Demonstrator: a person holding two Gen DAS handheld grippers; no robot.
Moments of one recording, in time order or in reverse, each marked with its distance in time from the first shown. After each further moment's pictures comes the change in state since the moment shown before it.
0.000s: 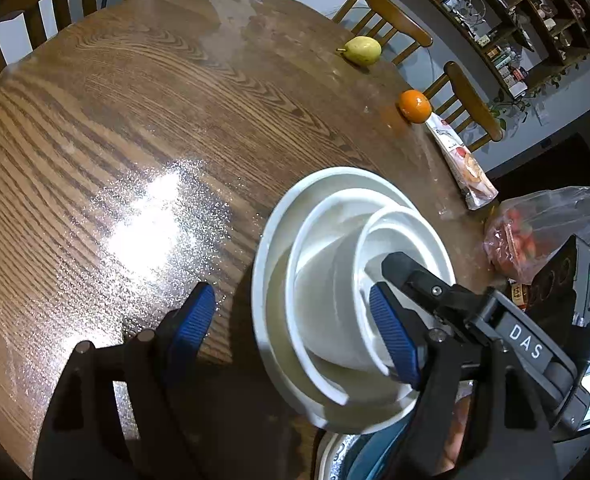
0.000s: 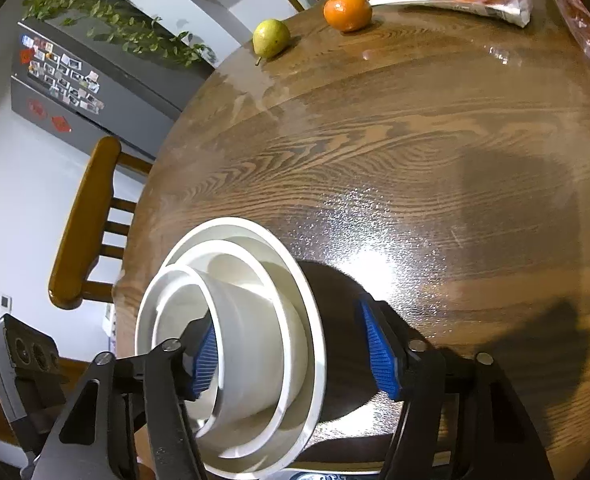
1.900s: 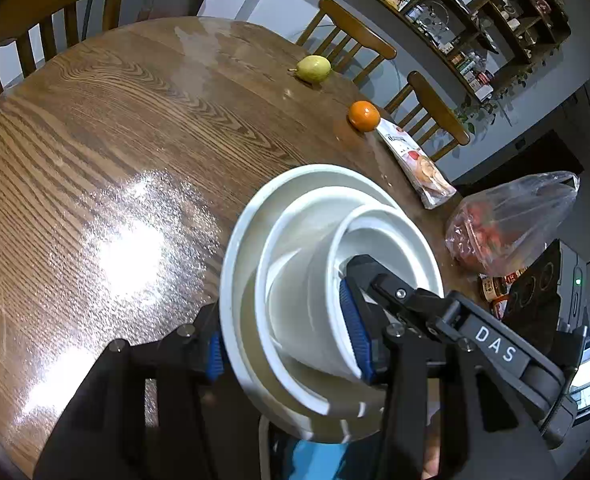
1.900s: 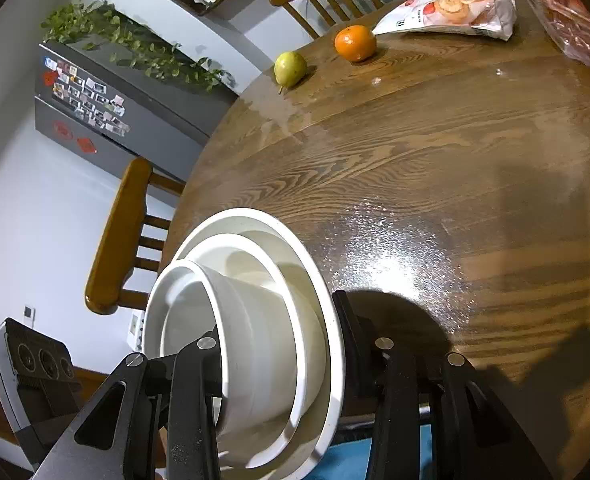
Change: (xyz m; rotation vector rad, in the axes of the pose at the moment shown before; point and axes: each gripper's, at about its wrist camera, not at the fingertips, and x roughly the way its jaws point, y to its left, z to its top) left arm -0.030 -0.036 -0.021 0.050 -0.076 -0.078; right arm -0.044 0.006 -0.015 0.019 -0.091 0.084
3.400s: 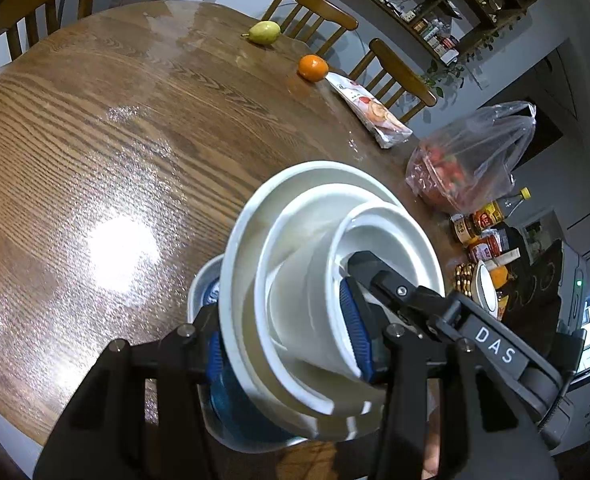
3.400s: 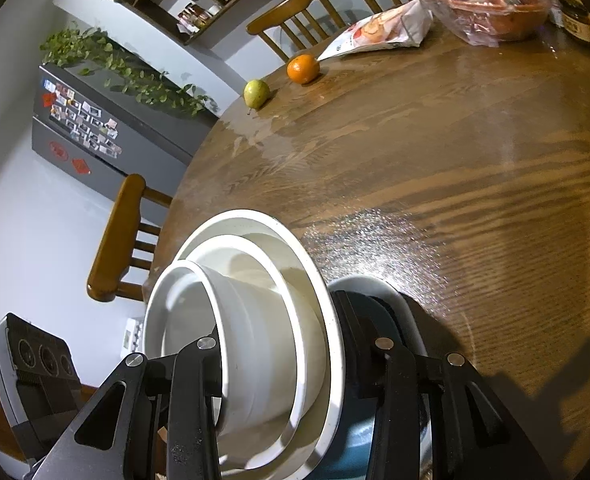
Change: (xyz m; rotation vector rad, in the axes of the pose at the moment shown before) left arm -0.019 -0.038 -0.073 0.075 0.065 -0.068; right arm -0.083 -0.034 -0.063 0.048 -0.092 -0.049
